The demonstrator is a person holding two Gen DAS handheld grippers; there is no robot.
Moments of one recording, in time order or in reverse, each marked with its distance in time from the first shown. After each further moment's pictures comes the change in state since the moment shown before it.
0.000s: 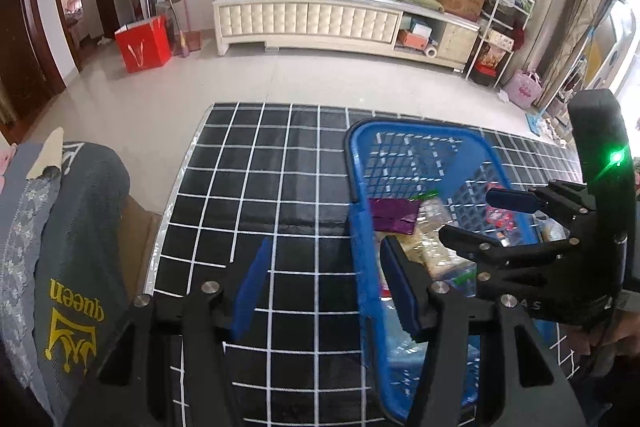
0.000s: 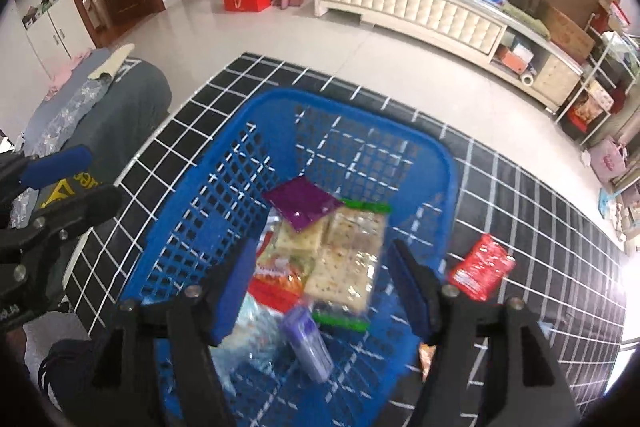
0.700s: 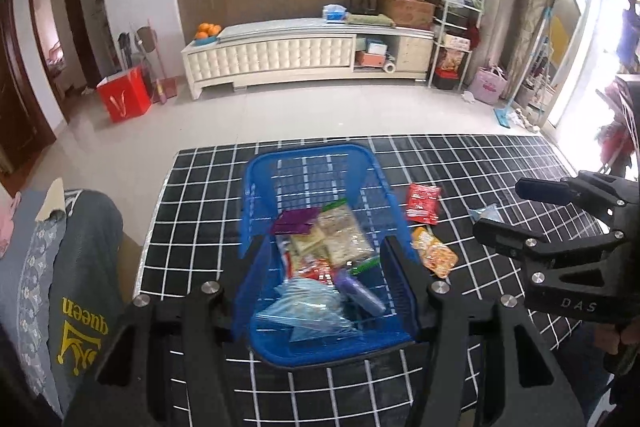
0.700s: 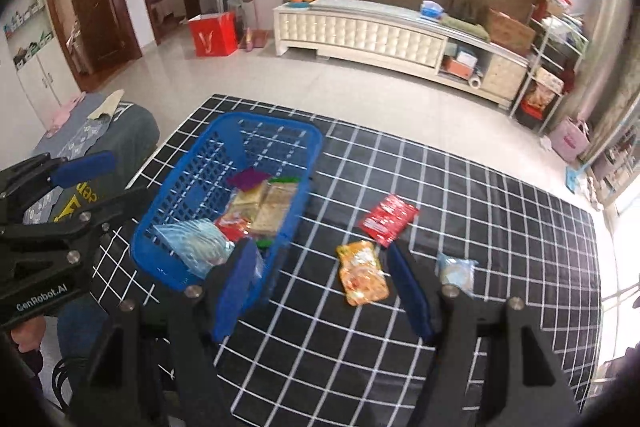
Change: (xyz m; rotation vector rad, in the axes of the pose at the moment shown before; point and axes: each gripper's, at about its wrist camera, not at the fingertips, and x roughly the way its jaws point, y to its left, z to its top) left arm -0.080 -0.112 -0.019 0.145 -0.099 -0.024; right arm -0.125 -0.063 -0.081 0.120 -0.134 -0.070
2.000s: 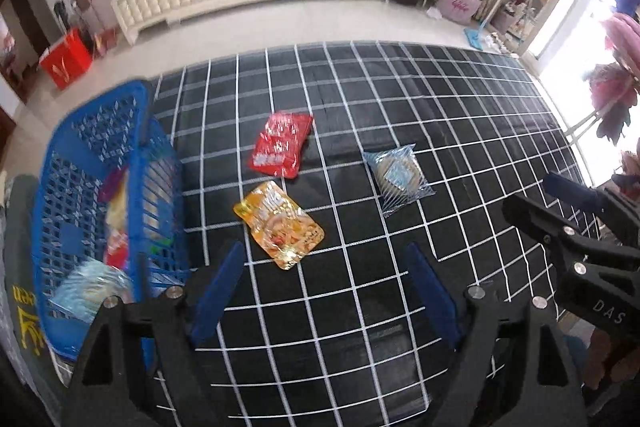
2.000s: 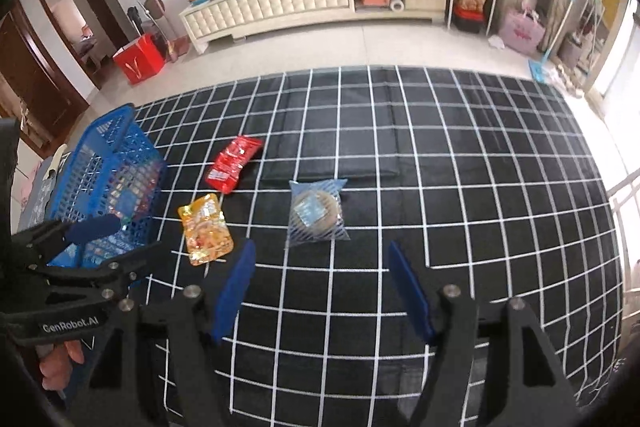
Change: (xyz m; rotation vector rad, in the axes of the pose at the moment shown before) left arm 0.142 -0.200 0.010 0.019 0.336 -0.087; right arm 0.044 -0.212 -0.086 0.324 0.107 -0.009
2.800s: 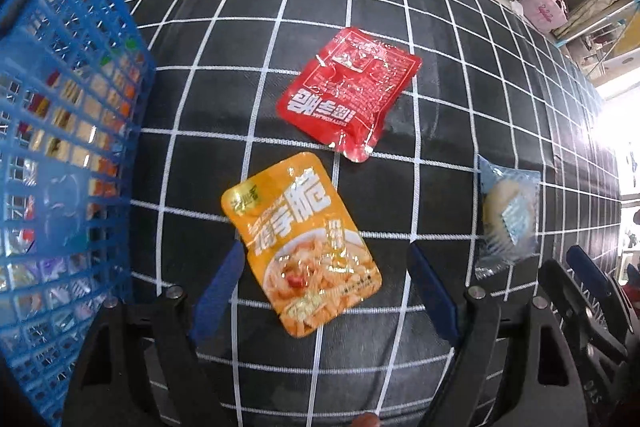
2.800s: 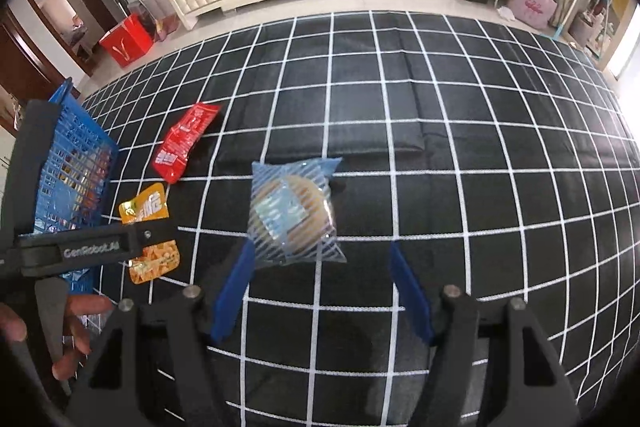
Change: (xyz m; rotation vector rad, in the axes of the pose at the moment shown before) left arm 0.139 0.052 0.020 -0.305 0.225 0.029; right arm 0.086 -0.023 0.001 0.013 0.085 0.003
